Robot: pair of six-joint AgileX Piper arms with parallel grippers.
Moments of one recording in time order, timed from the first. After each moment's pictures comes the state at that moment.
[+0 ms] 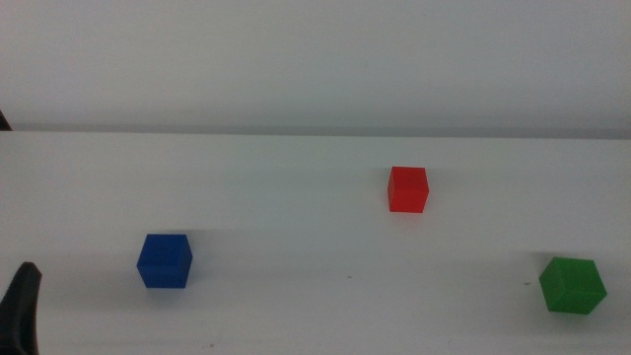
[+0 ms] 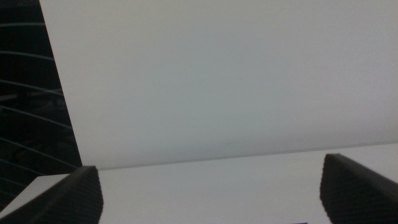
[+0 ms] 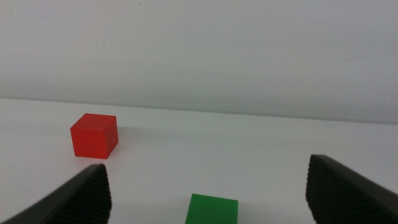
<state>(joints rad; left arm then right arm) 0.02 0.01 0.00 -0.10 0.04 0.14 0.05 0.00 -0.01 -0.08 0.20 -0.02</state>
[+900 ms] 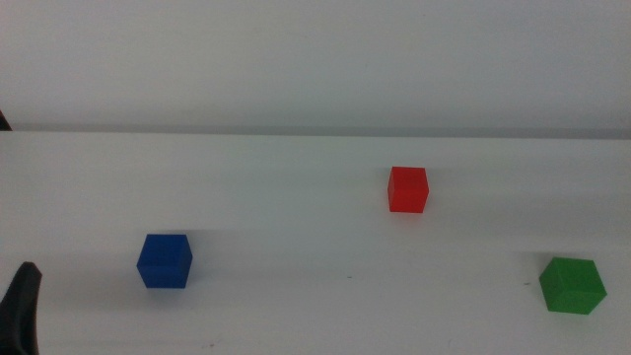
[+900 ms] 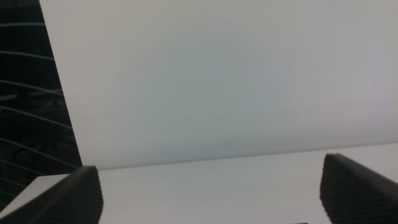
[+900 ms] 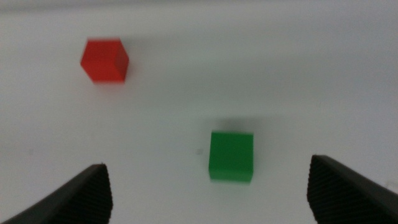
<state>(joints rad) 0.02 0.01 0.00 -0.10 0.04 0.14 0.05 0.70 -0.74 0.00 0.85 0.06</state>
